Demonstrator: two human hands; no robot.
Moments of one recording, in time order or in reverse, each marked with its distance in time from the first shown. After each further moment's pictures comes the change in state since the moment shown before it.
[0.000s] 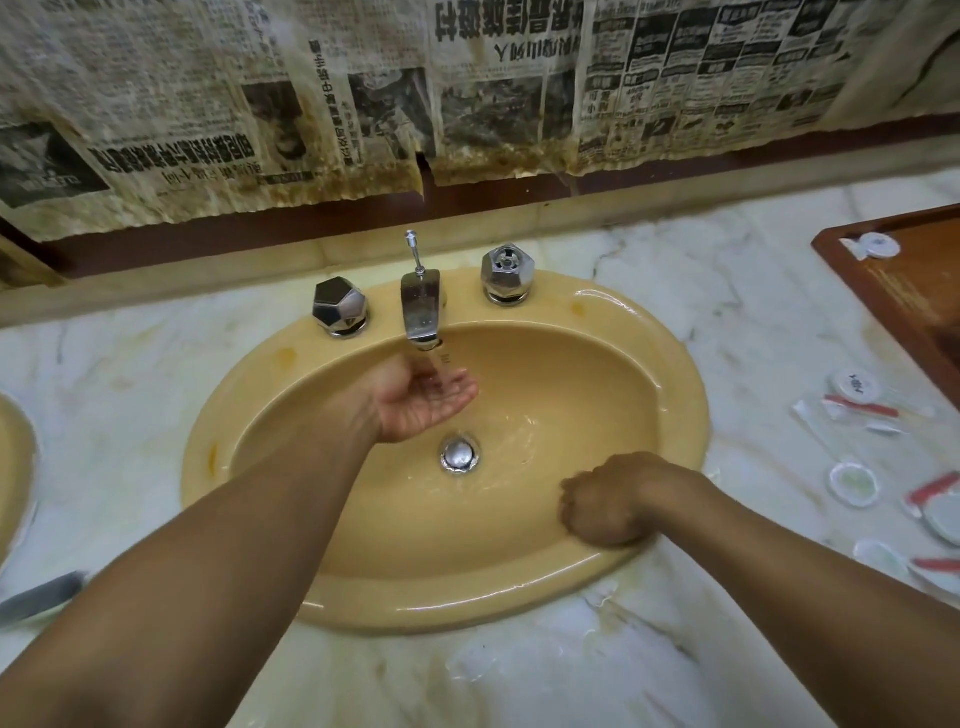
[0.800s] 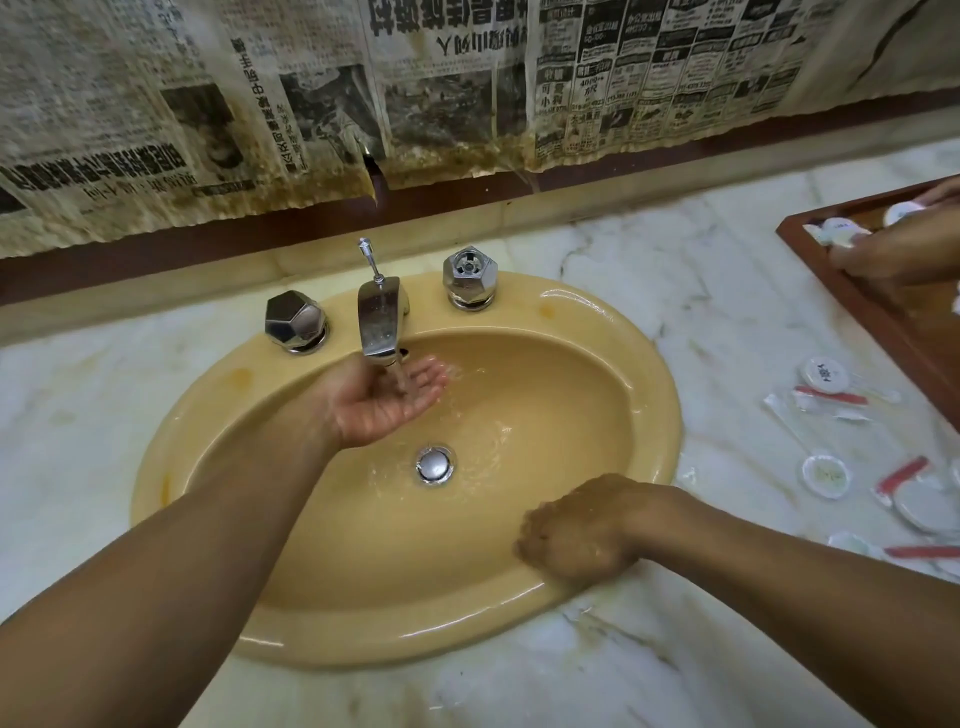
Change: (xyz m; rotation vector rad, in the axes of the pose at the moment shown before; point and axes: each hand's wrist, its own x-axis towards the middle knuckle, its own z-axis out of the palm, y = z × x) left_hand -0.004 0.012 0.012 -0.115 -0.062 -0.023; right_hand -0.016 -0.010 0.008 0.097 -0.024 -0.177
